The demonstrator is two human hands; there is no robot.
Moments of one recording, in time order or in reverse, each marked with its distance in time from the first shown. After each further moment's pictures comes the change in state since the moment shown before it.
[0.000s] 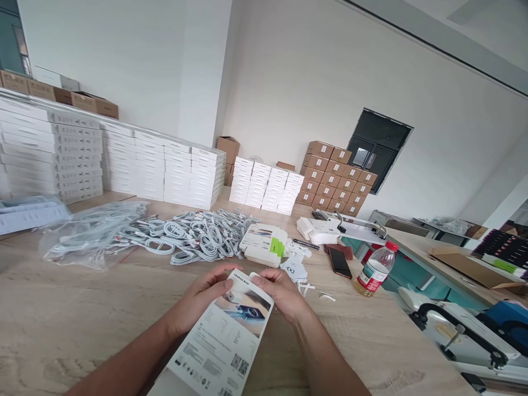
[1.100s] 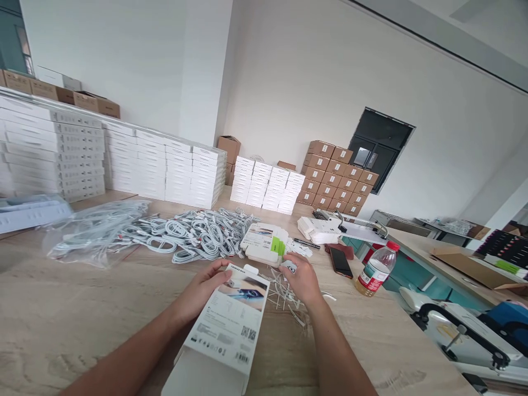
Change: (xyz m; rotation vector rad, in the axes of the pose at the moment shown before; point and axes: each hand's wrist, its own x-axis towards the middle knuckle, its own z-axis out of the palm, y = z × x) left_hand 0.012 -0.001 -0.001 -0.082 0.111 -0.100; right_hand 0.011 0.004 -0.065 -0.777 0.454 -0.306
